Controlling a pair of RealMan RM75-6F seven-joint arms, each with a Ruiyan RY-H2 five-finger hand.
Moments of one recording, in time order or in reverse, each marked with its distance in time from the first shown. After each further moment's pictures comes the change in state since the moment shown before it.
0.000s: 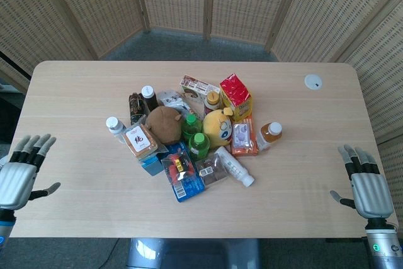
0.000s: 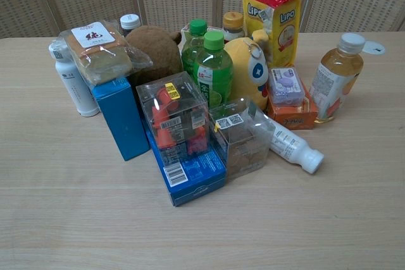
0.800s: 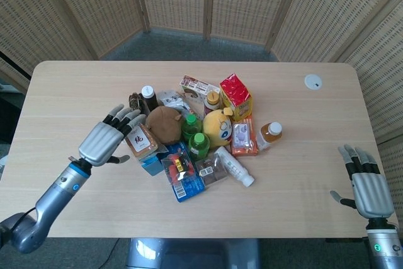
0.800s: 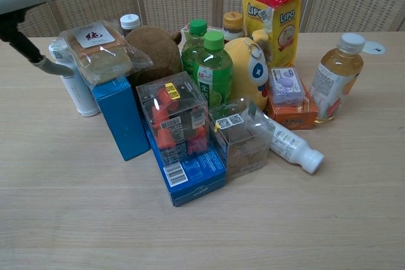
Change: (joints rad) left arm -0.416 -0.158 -0.157 -0.031 -0.120 -0.414 0.176; right arm 0.002 0.009 -0.002 -0.001 0.001 -0.006 0.022
